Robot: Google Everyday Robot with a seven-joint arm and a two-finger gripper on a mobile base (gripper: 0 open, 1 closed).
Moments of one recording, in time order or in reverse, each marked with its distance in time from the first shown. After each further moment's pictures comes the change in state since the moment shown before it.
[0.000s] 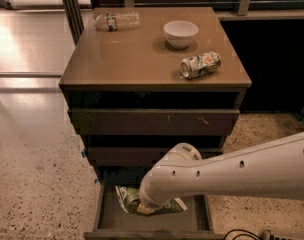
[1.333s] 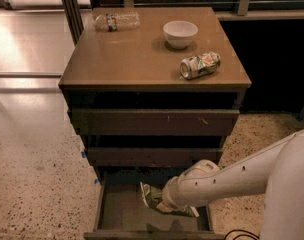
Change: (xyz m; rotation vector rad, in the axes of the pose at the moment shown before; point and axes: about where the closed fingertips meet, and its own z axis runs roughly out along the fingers) arm 0.081 -0.043 0.078 0.063 -0.071 0.190
